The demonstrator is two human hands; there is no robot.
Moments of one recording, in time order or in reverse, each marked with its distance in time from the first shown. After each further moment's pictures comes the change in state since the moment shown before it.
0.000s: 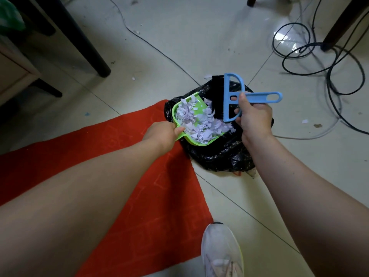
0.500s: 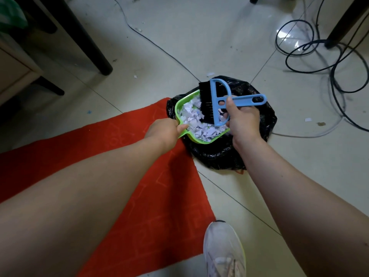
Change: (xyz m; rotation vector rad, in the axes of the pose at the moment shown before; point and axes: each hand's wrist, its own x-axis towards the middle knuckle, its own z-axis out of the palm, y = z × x) left_hand -0.005 0.003 -0.002 -0.008 0.016 0.008; right_hand -0.018 0.010 0.017 -0.076 -0.067 0.036
